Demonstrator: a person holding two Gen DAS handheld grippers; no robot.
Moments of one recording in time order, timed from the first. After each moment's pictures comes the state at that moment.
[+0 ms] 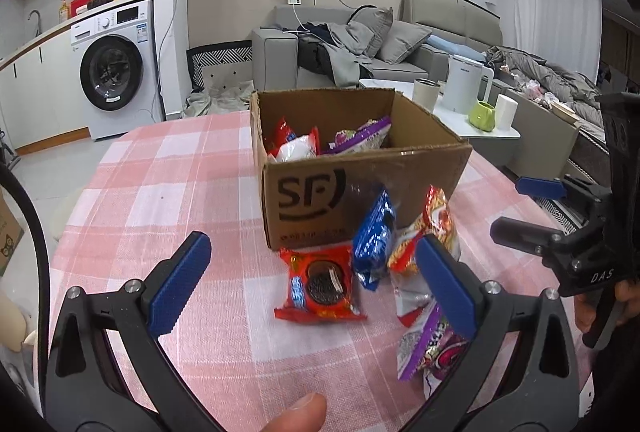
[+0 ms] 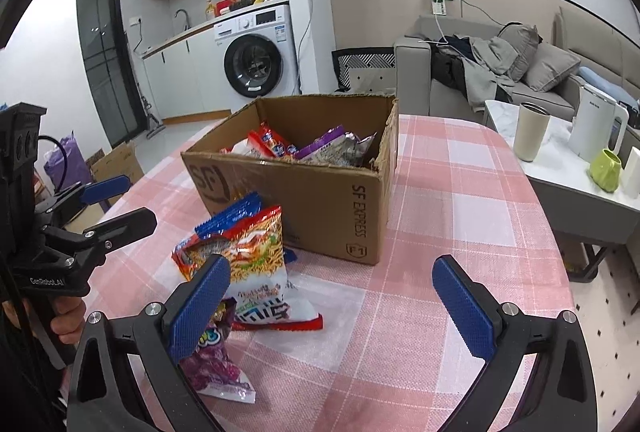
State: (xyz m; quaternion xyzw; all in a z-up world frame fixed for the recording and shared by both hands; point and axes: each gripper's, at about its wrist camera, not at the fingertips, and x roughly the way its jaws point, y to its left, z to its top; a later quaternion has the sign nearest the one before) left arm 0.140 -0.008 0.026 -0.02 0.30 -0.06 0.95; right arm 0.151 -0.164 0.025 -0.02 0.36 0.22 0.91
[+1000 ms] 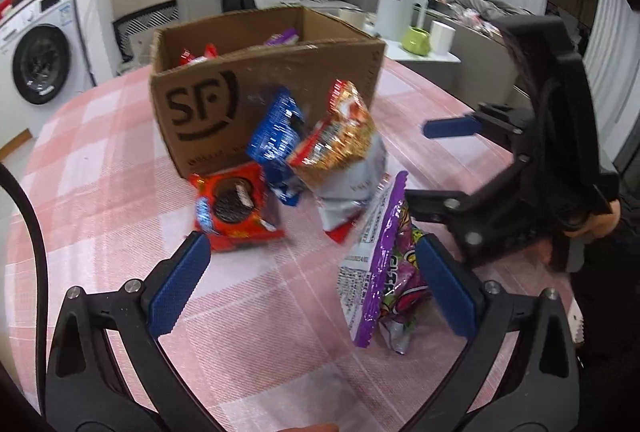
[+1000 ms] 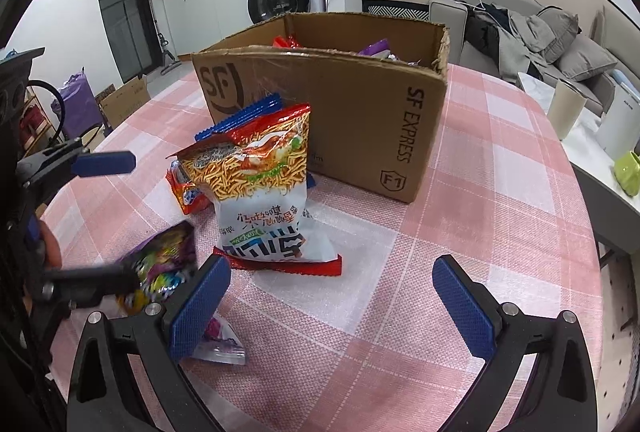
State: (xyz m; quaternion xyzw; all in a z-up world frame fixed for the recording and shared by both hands) left arm 0.126 -0.046 -0.012 0.03 0.39 -0.19 0.90; right arm 0.155 -0.136 -0.029 -0.08 0.43 0.25 0.86
